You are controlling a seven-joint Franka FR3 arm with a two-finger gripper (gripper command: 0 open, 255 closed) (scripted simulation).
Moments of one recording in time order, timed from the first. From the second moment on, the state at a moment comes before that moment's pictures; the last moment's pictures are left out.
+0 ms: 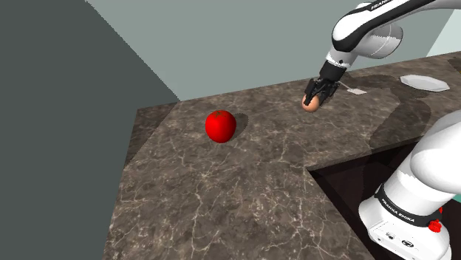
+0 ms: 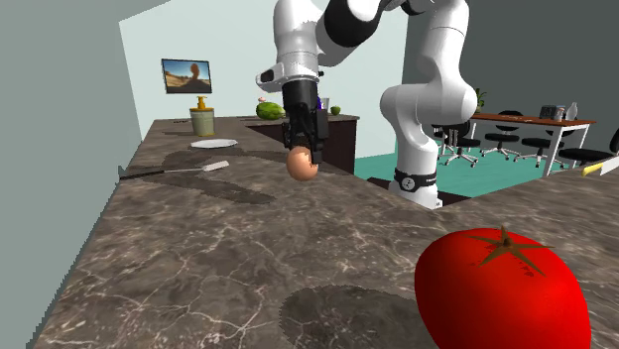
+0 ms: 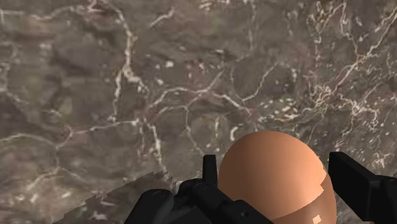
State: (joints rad) arm -0.08 -0.45 -0.38 -2.67 0.19 2.30 -0.25
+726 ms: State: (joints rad) arm -0.10 -0.53 -0.34 -2.58 0.16 2.13 -0.18
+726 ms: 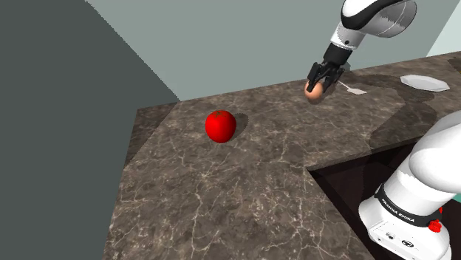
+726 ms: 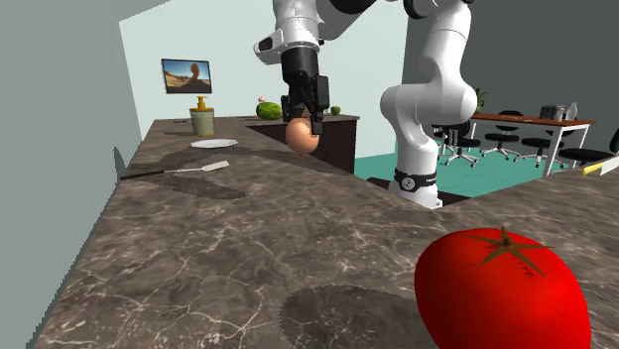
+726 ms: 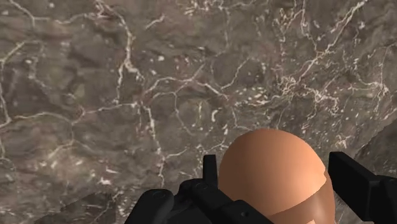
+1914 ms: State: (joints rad) arm -0.22 -0.58 -0.52 -2.46 0.03 1.92 -0.38
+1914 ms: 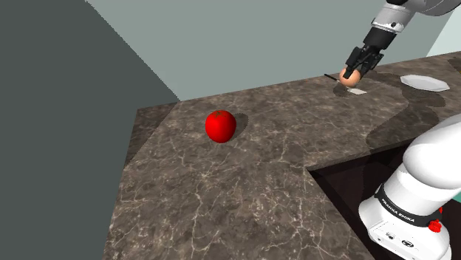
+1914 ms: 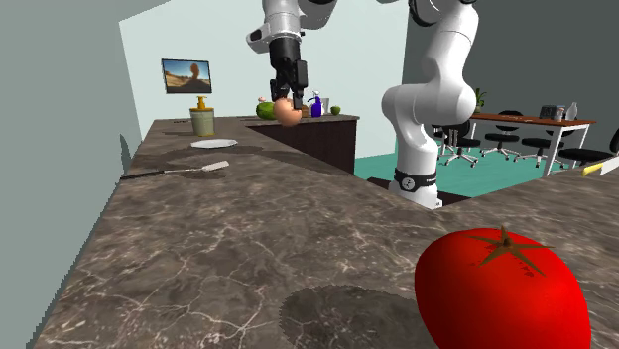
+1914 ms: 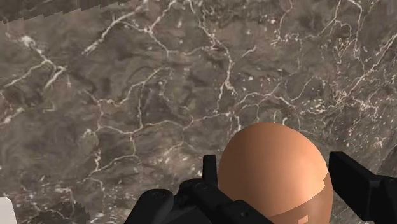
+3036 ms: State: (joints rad) arm -0.23 -0.29 -0.96 -2.11 0.03 1.77 -0.86
